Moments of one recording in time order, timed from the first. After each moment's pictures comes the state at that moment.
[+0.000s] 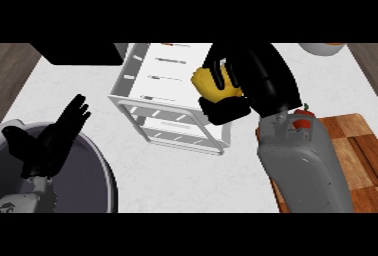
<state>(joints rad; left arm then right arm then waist) -0.09 0.24 0.08 -1.55 0.13 -0.08 0.22 -0.76 -0.03 0.18 -1.66 0.74 0.24 0.52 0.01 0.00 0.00</state>
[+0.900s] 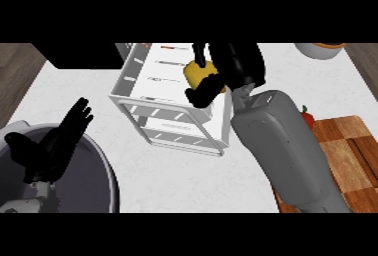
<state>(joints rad) -0.06 0.21 0.07 -1.59 0.11 -0.09 0.21 -0.90 -0.04 0.21 -1.36 0.77 0.01 0.47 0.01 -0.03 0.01</state>
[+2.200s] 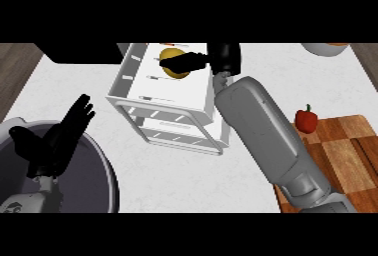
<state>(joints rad) -0.09 0.19 0.09 -1.56 0.09 -0.09 0.22 -1.04 0.00 0.17 -0.96 0.36 -0.50 0.25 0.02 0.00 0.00</state>
